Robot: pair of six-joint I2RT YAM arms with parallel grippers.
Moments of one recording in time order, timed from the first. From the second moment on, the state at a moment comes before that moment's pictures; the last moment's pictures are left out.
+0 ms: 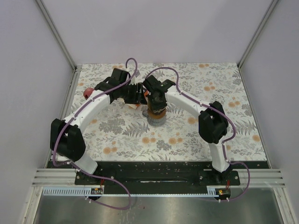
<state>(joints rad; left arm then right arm) -0.42 1.59 1.38 -0.63 0.42 -0.32 0.75 2.07 1.83 -0.93 0.10 0.32</state>
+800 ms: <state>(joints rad) -0.47 1.66 1.36 -0.57 0.44 -0.38 0.75 2.07 1.84 -0.93 0.09 0.30</state>
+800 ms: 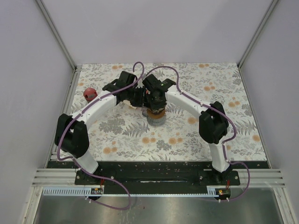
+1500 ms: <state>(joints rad) -0.47 1.66 1.36 -0.55 0.42 -0.35 0.67 1.87 1.86 -0.89 -0.07 0.27</state>
